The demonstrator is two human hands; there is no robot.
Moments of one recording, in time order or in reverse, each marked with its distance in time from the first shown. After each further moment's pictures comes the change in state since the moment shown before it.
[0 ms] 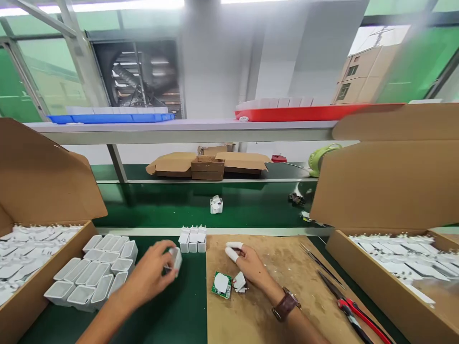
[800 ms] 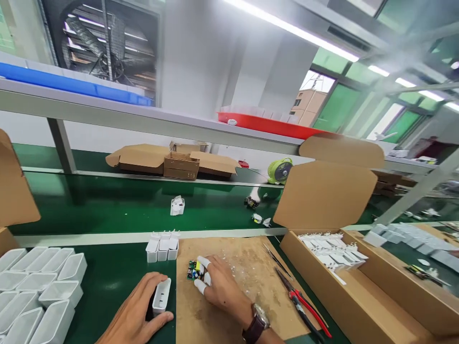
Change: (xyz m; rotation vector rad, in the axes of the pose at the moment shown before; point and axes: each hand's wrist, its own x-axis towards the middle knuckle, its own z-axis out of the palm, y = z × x) left_hand -0.027 0.023 0.105 -0.569 0.106 0.011; right_hand -0.039 -0.026 0.000 -0.687 -0.236 -0.026
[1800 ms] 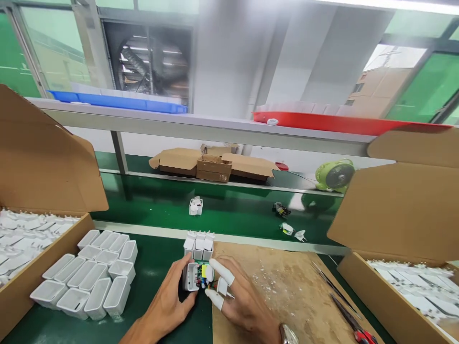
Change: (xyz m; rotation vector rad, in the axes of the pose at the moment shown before) left_hand 0.019 0.007 -0.012 -0.069 0.195 0.060; right_hand 0.021 -0.042 0.009 0.154 0.378 -0.703
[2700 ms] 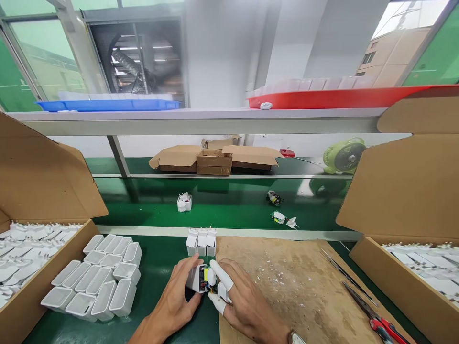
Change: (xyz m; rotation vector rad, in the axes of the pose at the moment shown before) left_hand 0.004 0.004 -0.003 0.055 -0.091 0.103; right_hand -0.018 -0.003 0.009 -0.145 -0.101 0.004
